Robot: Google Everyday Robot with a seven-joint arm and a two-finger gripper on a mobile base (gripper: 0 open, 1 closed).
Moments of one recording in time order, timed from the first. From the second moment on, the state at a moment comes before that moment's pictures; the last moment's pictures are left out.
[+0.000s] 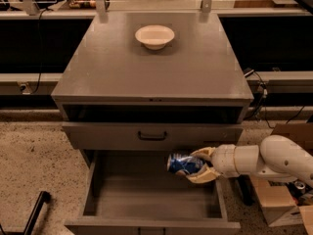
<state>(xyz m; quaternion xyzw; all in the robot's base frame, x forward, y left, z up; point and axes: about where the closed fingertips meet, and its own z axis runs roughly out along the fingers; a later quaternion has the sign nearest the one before) 0.501 -0.135 0.598 -0.54 0.69 0.24 0.42</state>
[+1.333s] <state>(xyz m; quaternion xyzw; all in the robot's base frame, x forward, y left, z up) 0.491 -0.146 0.845 -0.67 0.64 0.12 0.35</state>
